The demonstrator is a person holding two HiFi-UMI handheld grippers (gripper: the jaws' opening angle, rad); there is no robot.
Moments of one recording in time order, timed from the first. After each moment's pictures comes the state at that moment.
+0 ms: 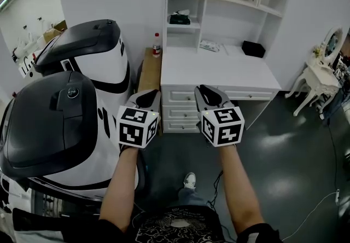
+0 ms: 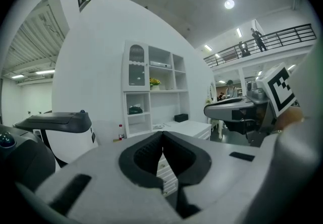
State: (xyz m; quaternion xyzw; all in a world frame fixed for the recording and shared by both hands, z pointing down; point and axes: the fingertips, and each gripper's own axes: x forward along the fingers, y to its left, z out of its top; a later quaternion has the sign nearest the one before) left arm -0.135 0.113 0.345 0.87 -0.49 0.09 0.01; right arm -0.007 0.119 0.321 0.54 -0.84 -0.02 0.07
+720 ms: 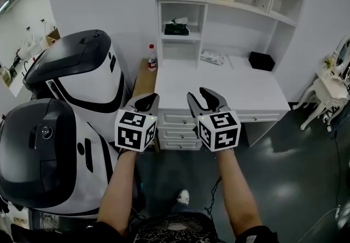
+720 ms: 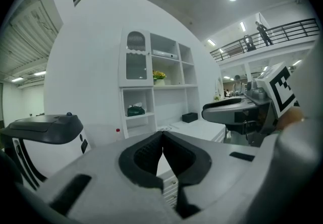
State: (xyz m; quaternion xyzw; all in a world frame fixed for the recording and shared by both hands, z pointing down) left arm -0.078 -0.066 0.347 0.86 -0.50 0.11 0.01; right arm 0.039 -0.064 0.327 0.51 -0.86 -0.01 0.06
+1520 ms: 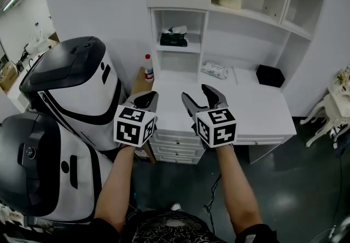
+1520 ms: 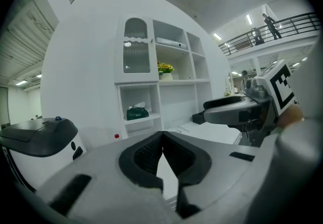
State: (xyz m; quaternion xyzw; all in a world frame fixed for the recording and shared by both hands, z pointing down) left arm -0.025 -0.208 0.341 0.84 -0.53 0.12 0.01; right arm 0.089 -0.214 0.320 0.46 -0.88 -0.01 0.06
